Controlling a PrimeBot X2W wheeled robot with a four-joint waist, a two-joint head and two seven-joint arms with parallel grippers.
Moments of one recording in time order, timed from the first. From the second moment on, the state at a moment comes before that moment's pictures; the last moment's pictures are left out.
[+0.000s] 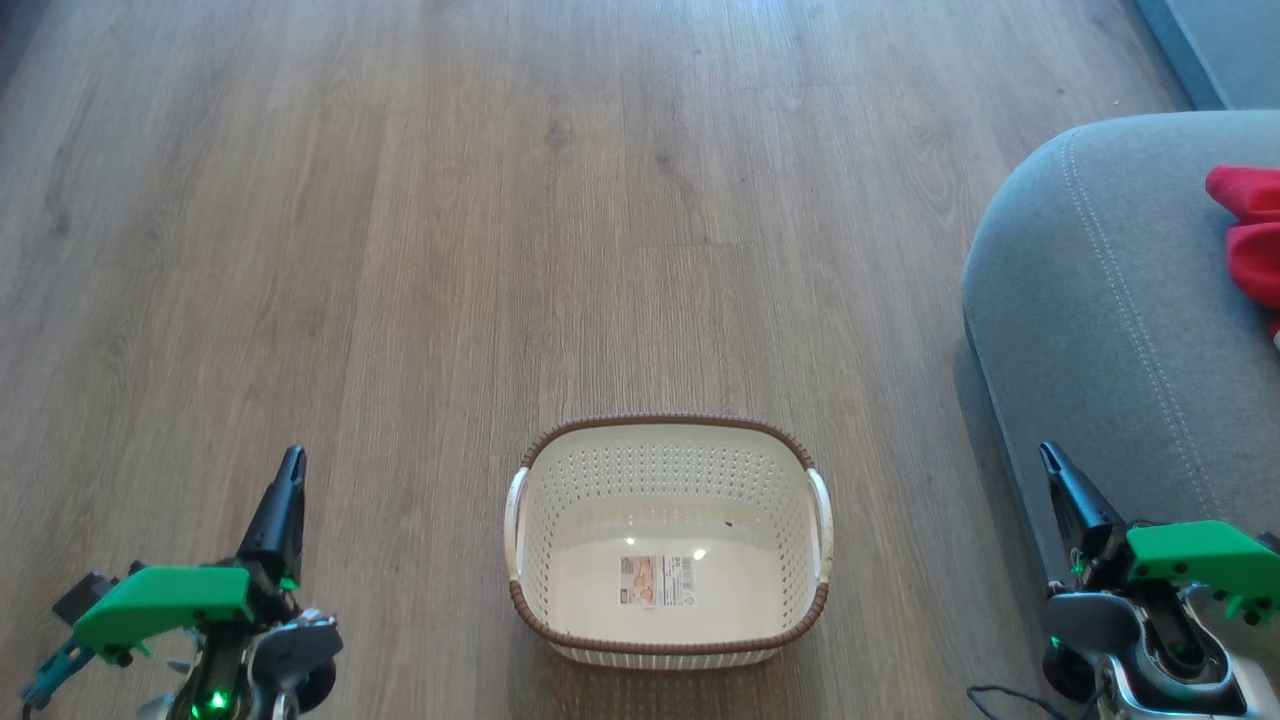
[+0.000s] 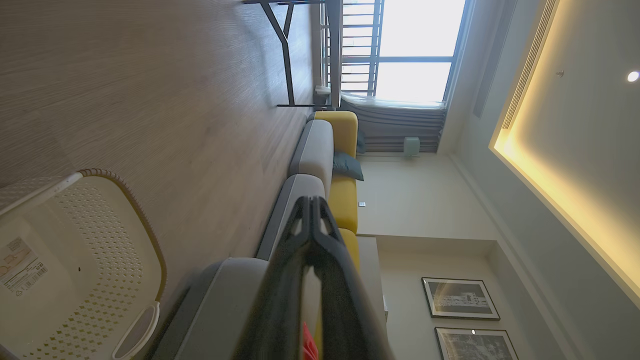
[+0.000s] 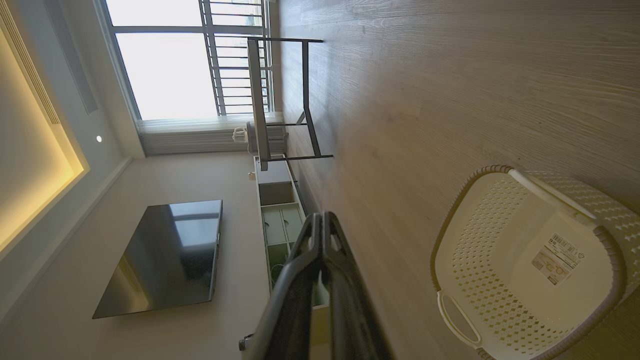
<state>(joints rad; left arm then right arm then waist) -0.05 0.04 0.08 0.28 -1.60 -0.12 0.11 -0.09 -0.05 -0.13 0.29 1.60 0.12 0.11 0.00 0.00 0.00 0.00</state>
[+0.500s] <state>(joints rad) -0.05 0.04 0.08 0.28 -1.60 -0.12 0.11 -0.09 -0.05 -0.13 0.29 1.60 0.12 0.11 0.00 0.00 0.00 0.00</state>
